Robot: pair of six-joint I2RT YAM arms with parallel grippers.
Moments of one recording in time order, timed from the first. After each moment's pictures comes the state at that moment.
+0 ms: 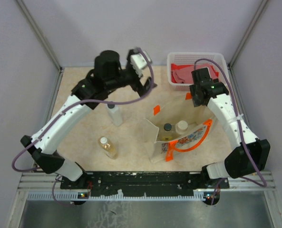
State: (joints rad) left arm -0.72 1.52 1.85 -0.52 0.09 0.24; right arm 0.26 1.39 1.37 -0.95 0.54 -0.02
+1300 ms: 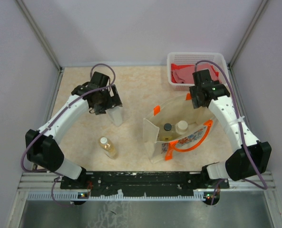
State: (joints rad) left arm -0.42 1.52 1.34 -0.82 -0.08 -0.75; right arm 0.25 1.36 1.33 -0.95 0.51 -0.03
